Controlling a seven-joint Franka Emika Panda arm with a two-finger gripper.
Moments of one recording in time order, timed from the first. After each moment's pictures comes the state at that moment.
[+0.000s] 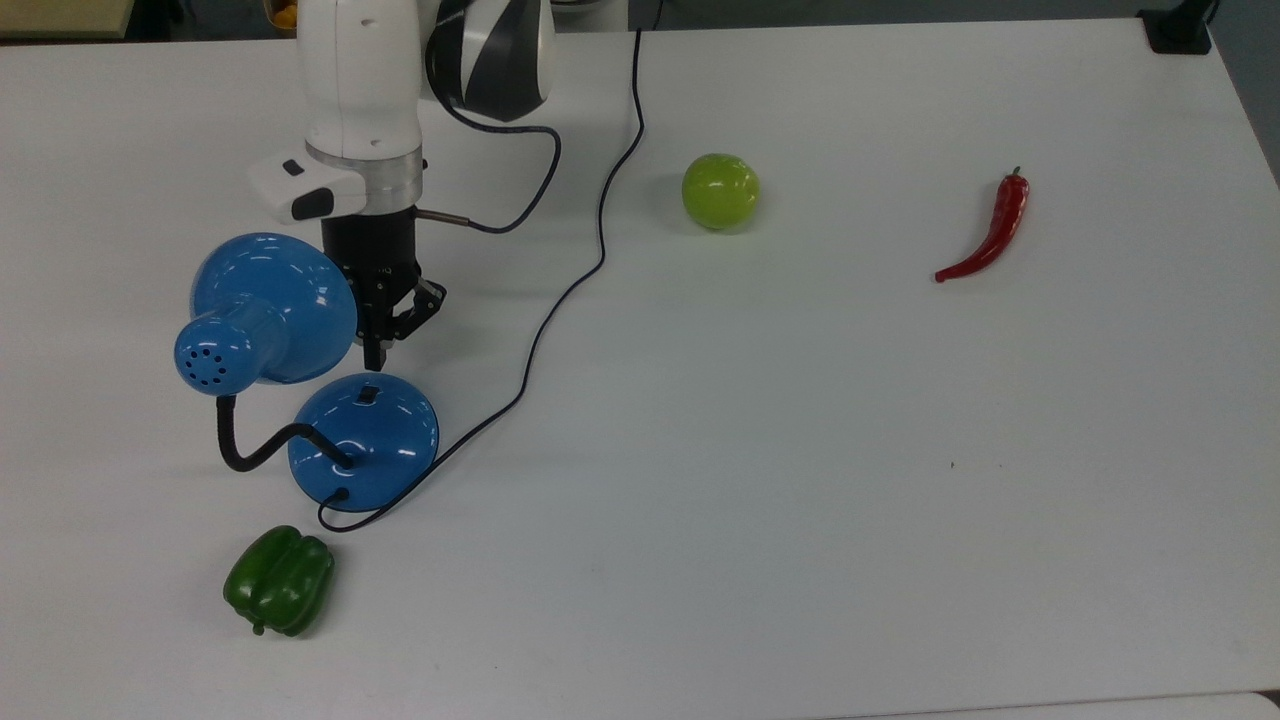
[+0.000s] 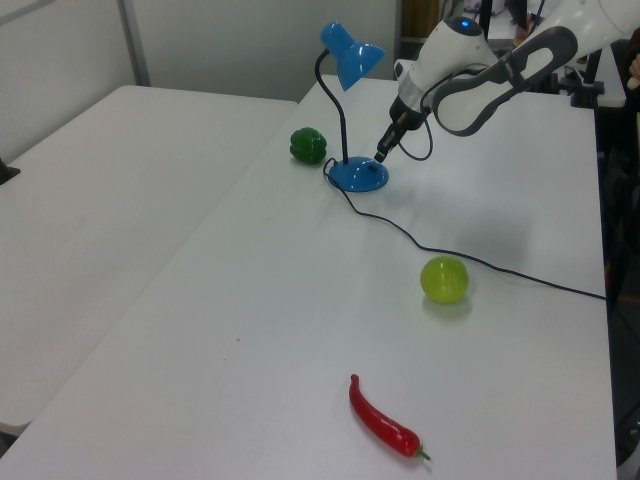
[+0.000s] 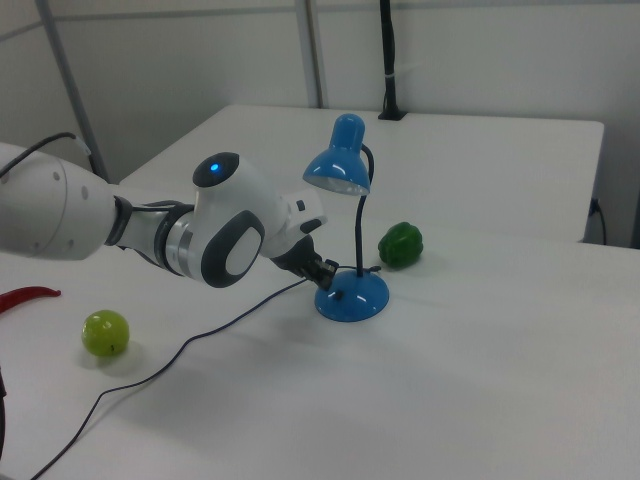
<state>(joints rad) 0.00 0.39 -0.13 -1.91 -0.01 2.81 -0.05</state>
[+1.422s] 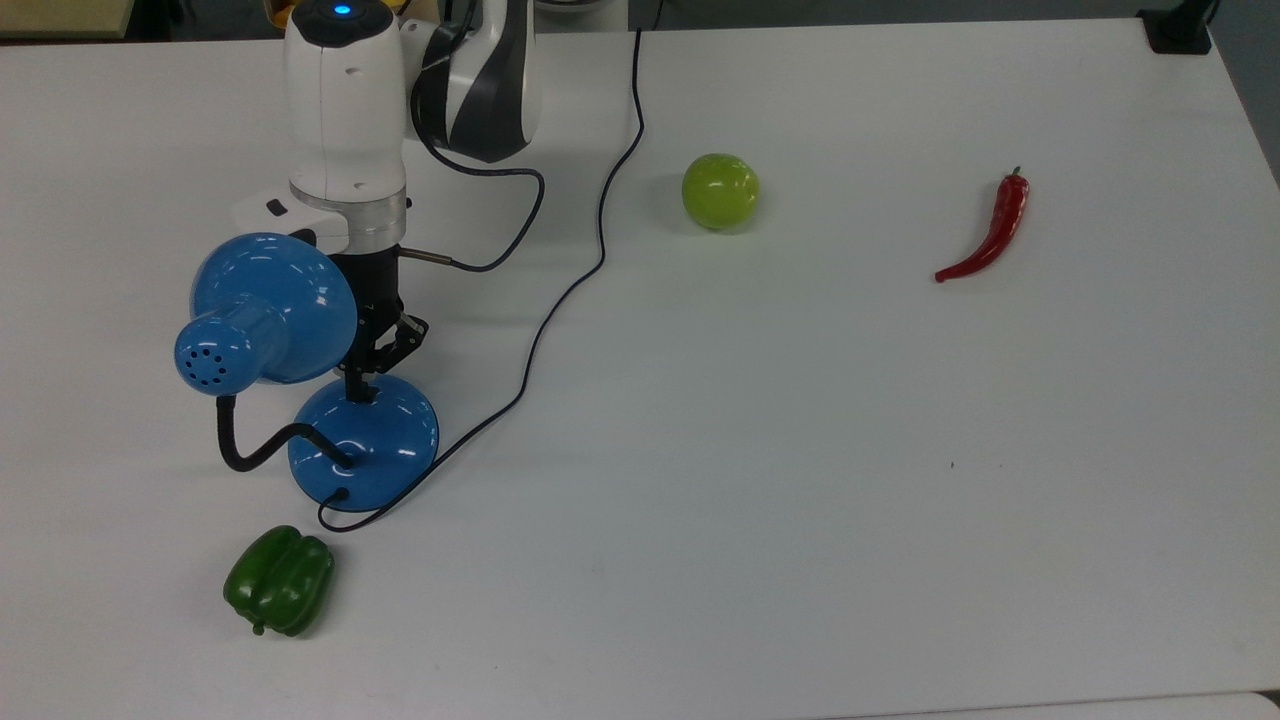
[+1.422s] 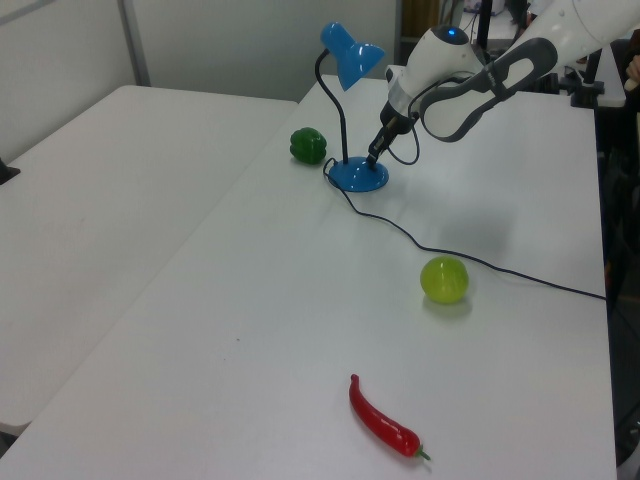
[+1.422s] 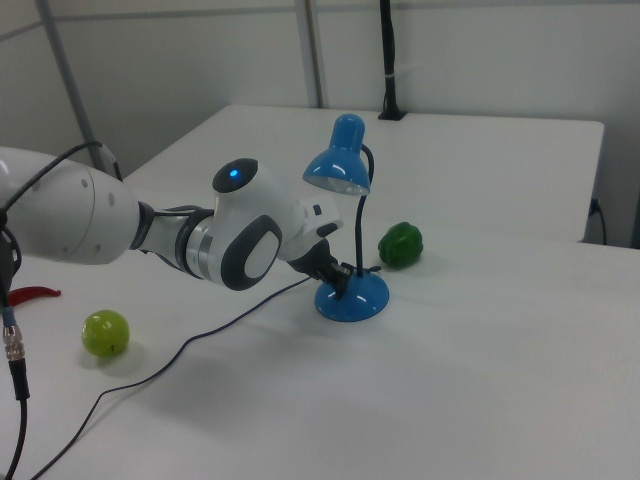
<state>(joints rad) -0.01 0.49 -0.14 -1.81 -0.01 2.81 -0.04</state>
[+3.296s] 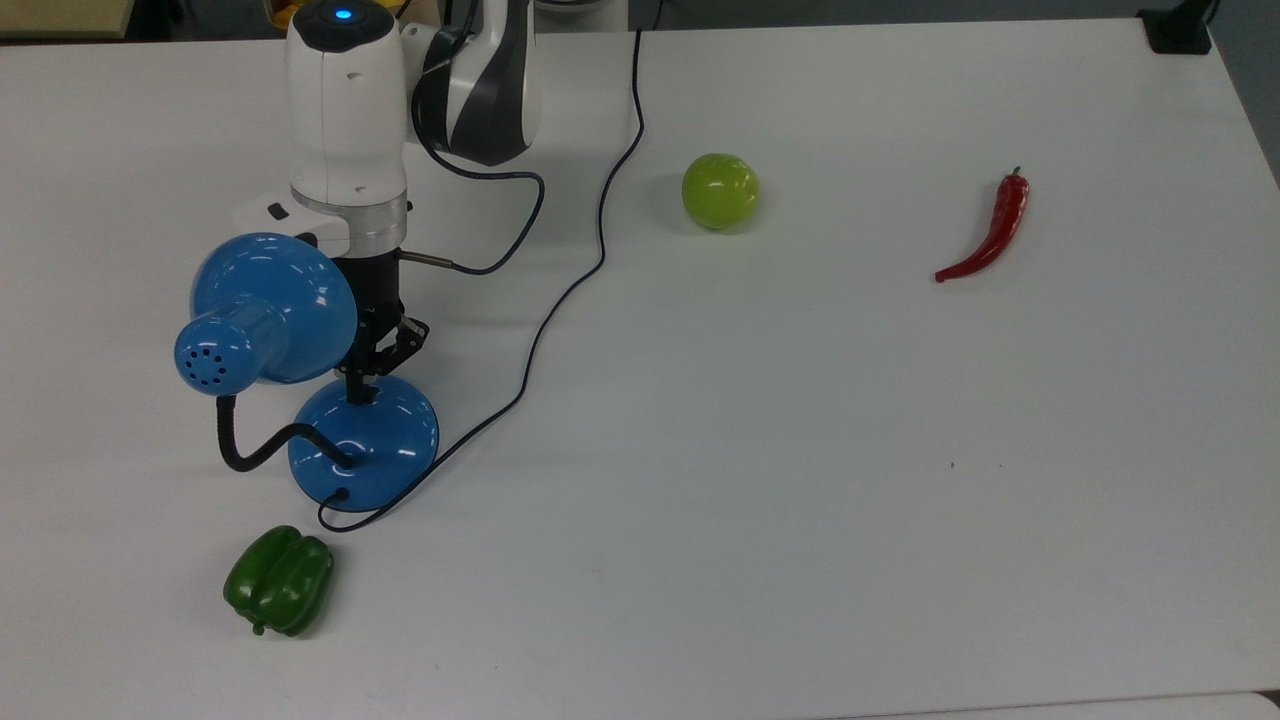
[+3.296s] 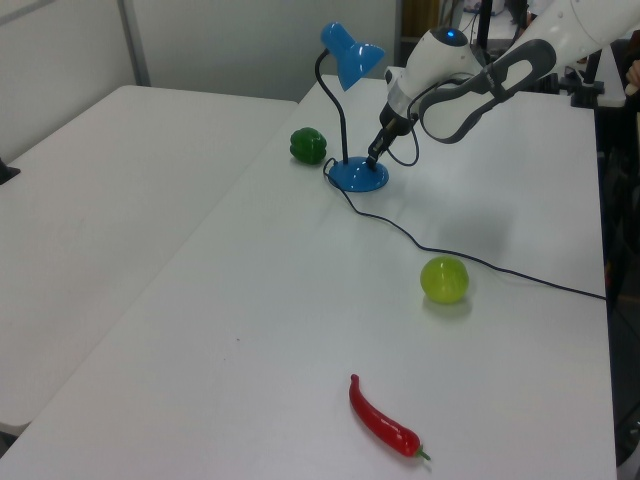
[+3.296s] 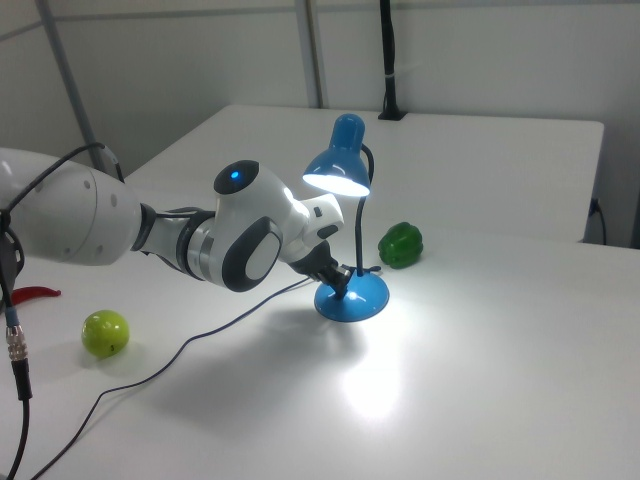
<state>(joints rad) -0.01 0.50 -0.14 -1.81 -0.01 2.81 -0.04</state>
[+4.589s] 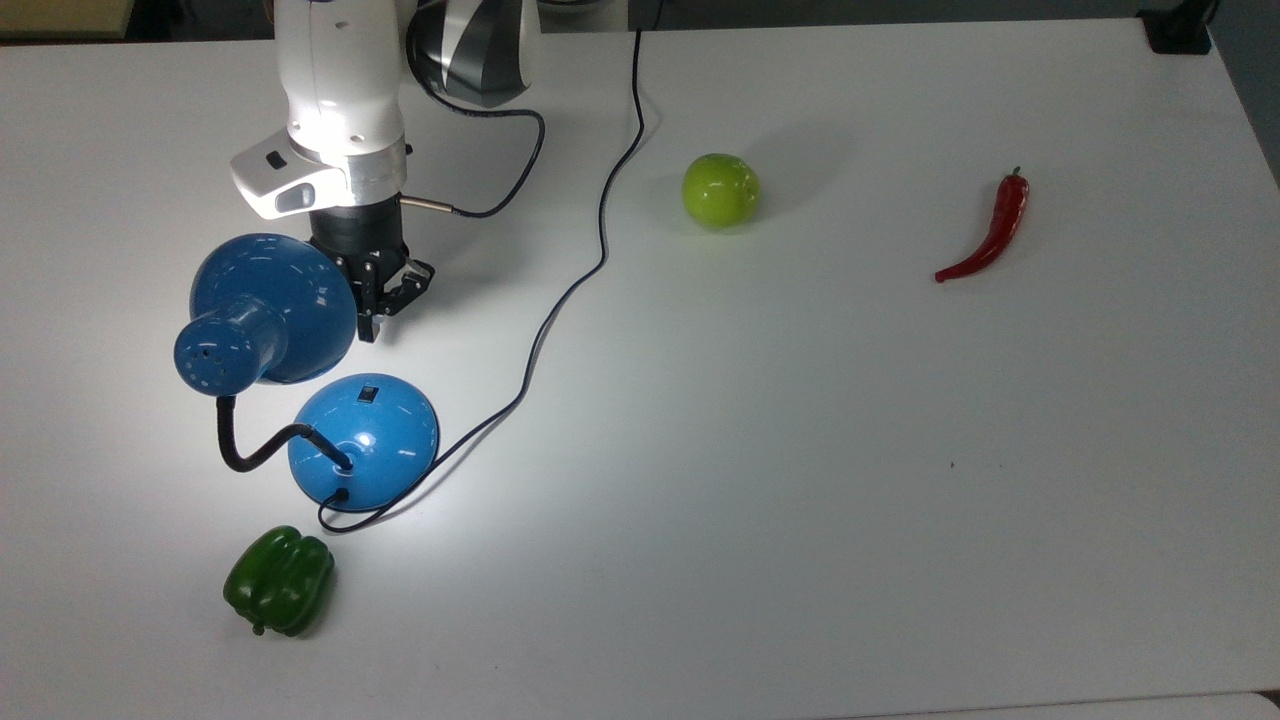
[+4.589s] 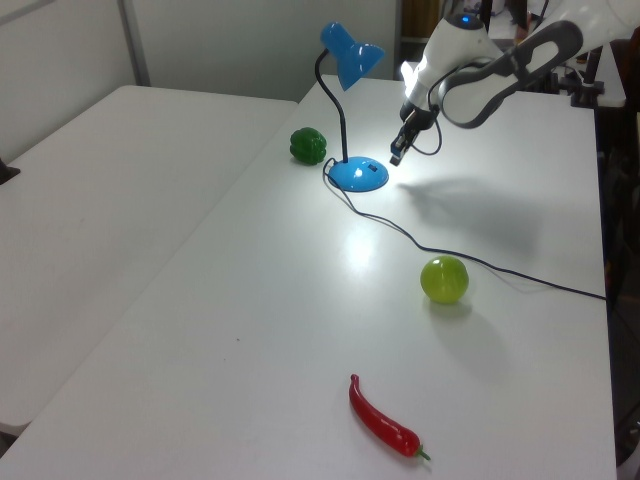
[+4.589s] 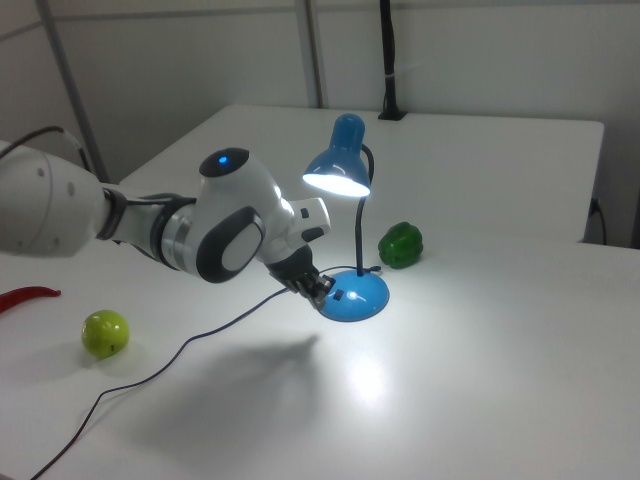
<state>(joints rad) -0.02 0.34 -0.14 -1.94 -0.01 2.65 -0.04</state>
